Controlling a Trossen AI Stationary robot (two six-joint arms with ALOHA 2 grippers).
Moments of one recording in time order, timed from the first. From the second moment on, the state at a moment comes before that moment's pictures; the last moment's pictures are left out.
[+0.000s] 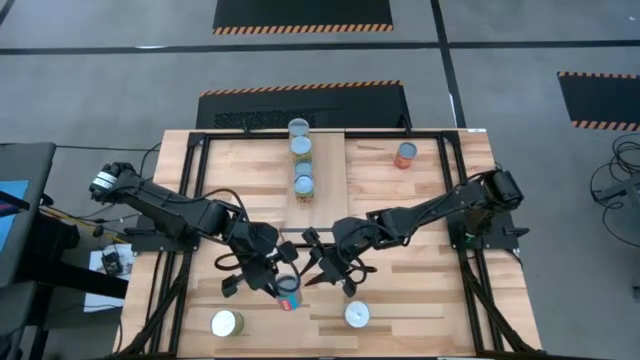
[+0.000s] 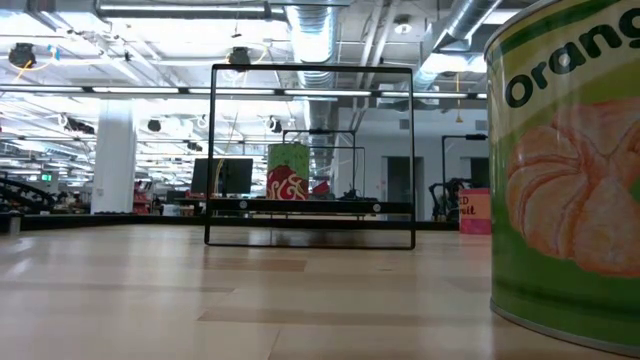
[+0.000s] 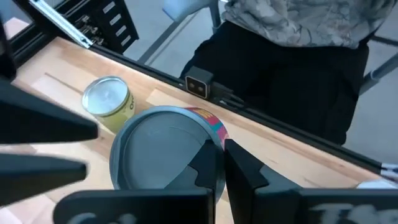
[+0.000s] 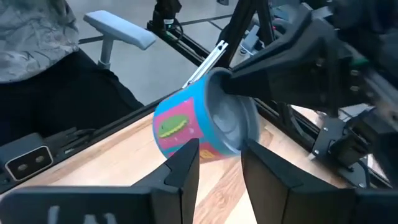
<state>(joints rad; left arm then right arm) -0.34 1.41 1.22 -0.59 0.48 0.55 0.27 1.76 1.33 0.06 -0.26 -0.44</state>
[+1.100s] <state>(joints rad) -0.48 1.41 0.80 -0.32 -0.11 -0.03 0.33 1.69 1.33 -0.31 0.00 -0.32</state>
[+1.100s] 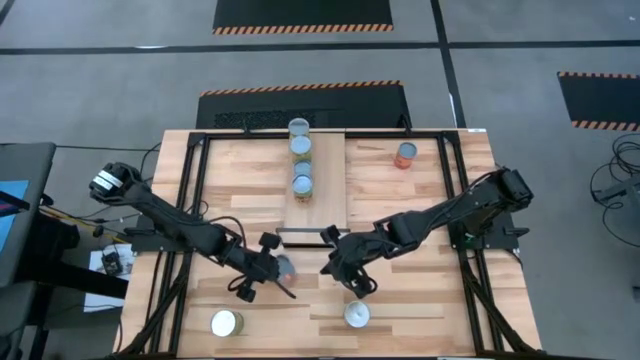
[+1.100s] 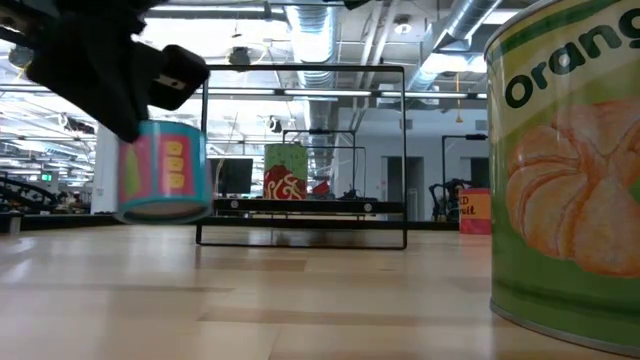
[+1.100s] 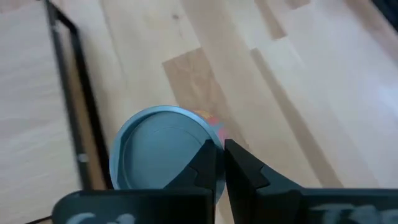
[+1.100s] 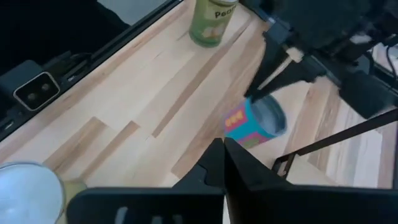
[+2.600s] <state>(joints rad) -0.57 1.49 0.81 -0.22 -0.11 -0.09 0.33 1.92 1.33 0.01 0.00 -0.18</state>
